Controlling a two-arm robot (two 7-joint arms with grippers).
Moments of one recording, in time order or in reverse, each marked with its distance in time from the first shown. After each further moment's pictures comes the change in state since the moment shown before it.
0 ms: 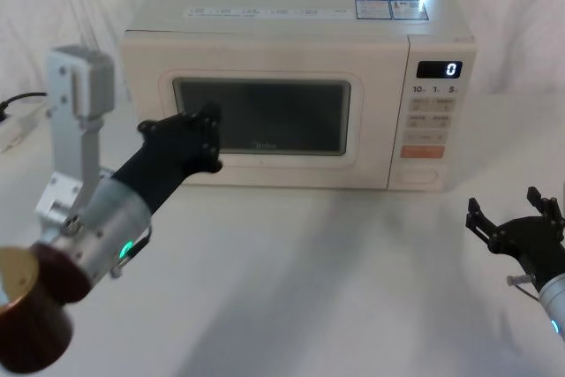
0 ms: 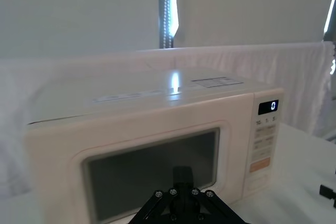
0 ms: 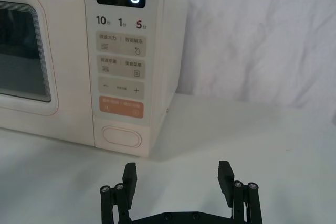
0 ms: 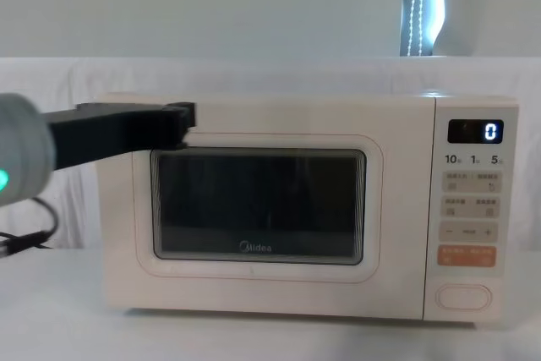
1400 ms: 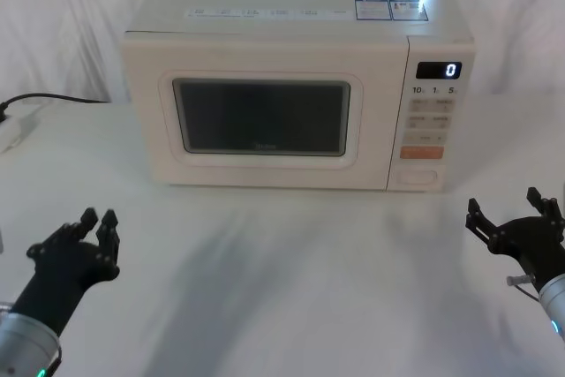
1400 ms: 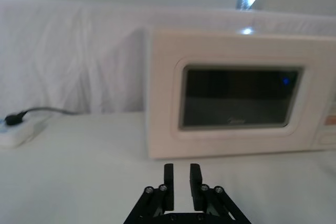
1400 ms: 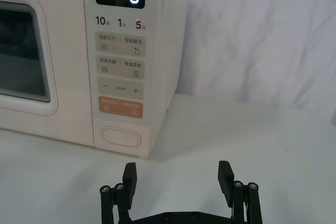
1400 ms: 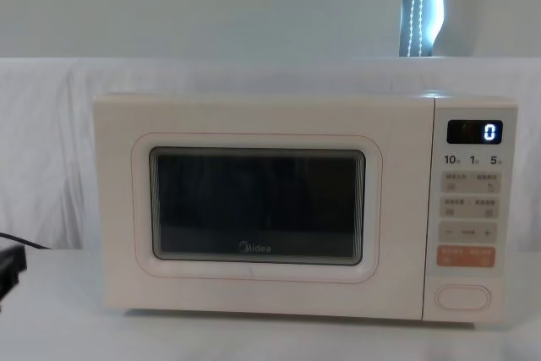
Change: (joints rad) left arm 0.364 -0.040 -0.227 -0.024 0.033 -0.182 0.056; right arm 0.000 0.000 0.000 0.000 0.000 0.000 0.000
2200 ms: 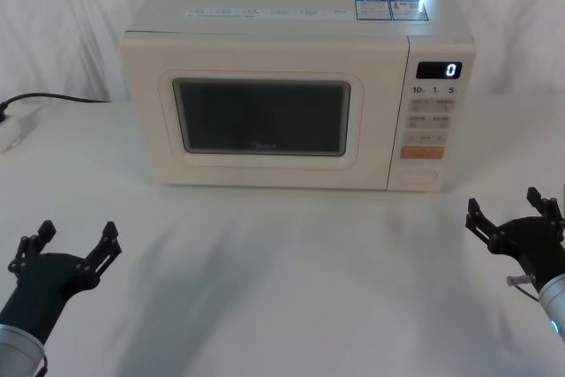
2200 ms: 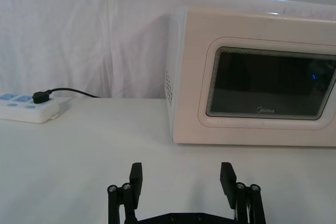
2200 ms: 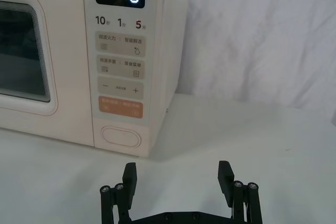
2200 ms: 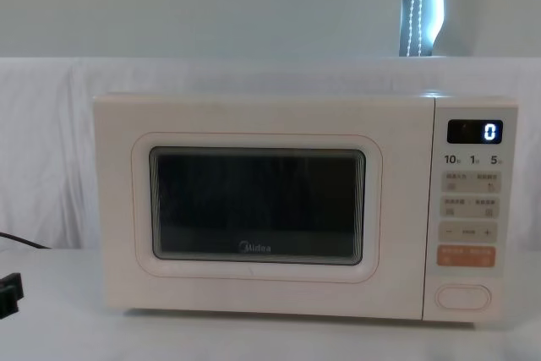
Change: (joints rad) left arm -0.003 -0.033 -0.048 0.073 -0.003 -0.028 -0.005; right arm 0.000 0.000 0.000 0.000 0.000 0.000 0.000
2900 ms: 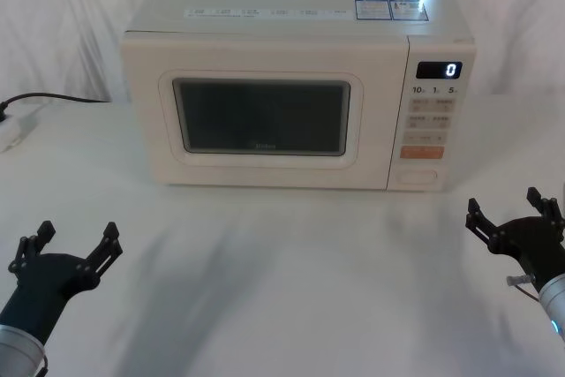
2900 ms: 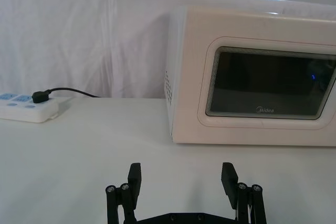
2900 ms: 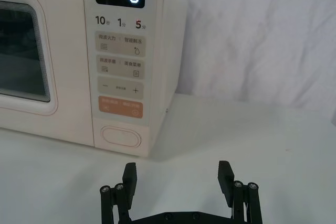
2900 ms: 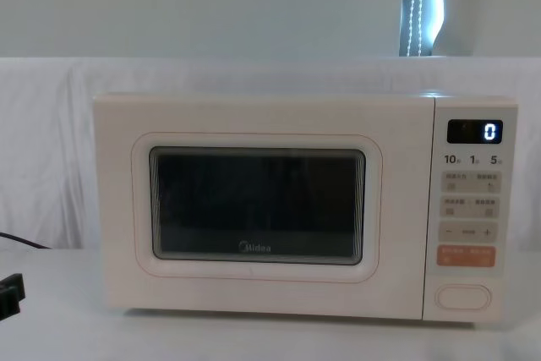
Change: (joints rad) left arm 0.001 0.000 0.000 0.000 -0.001 0.000 -0.001; right arm 0.000 0.000 0.000 0.000 0.000 0.000 0.000
